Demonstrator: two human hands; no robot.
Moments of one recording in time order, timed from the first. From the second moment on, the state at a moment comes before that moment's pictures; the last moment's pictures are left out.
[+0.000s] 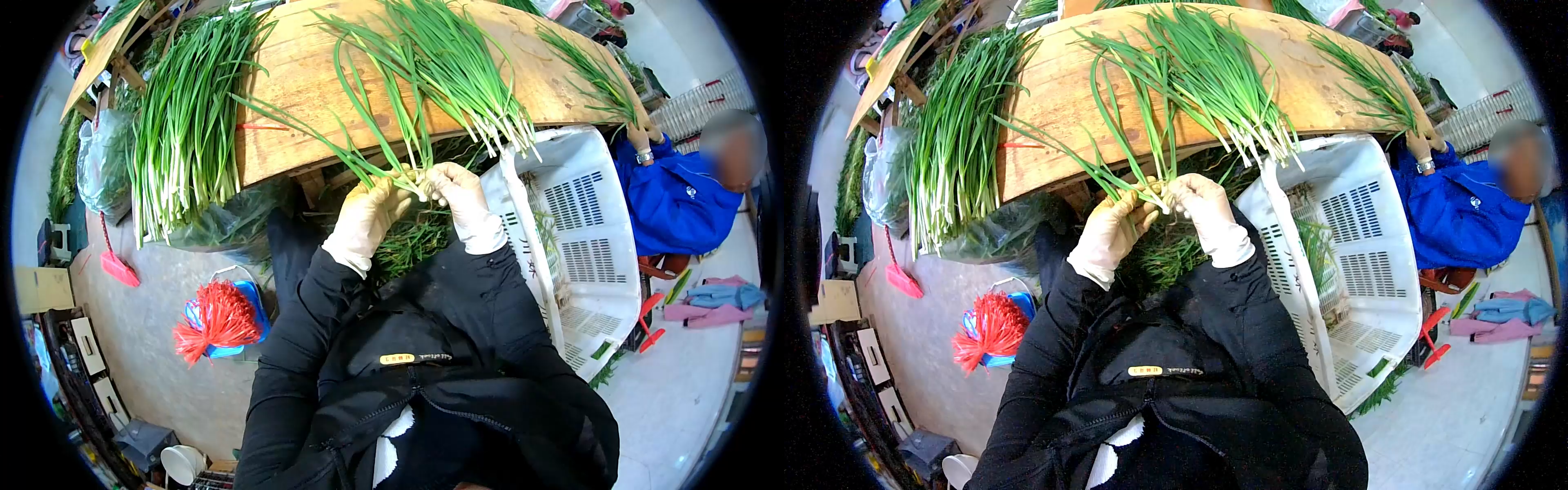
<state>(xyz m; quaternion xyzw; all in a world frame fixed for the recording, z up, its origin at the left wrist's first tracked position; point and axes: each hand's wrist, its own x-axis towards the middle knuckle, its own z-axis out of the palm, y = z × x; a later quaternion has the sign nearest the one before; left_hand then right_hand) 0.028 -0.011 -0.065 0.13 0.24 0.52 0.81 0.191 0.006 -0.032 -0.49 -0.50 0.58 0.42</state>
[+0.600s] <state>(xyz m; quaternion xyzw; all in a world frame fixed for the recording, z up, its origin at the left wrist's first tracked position) 0.034 -0.008 -0.042 0.12 0.16 0.46 0.87 0.216 0.010 0.019 -0.41 -0.53 0.63 0.40</state>
